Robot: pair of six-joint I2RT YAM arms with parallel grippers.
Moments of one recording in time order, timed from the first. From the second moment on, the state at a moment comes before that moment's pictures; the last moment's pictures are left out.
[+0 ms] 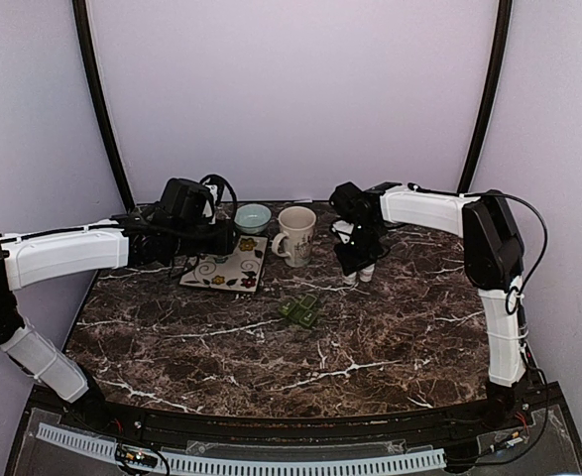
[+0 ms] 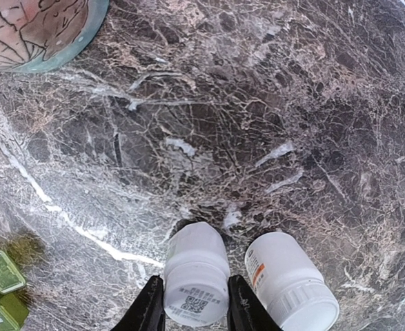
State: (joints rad) left arm -0.70 1.49 1.10 -0.21 -0.25 -0.36; right arm 0.61 2.17 1.79 -0.96 0.07 0.14
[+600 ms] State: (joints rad) left arm -0.70 1.49 1.10 -0.21 -0.24 -0.37; right arm 0.61 2.17 1.79 -0.96 0.07 0.14
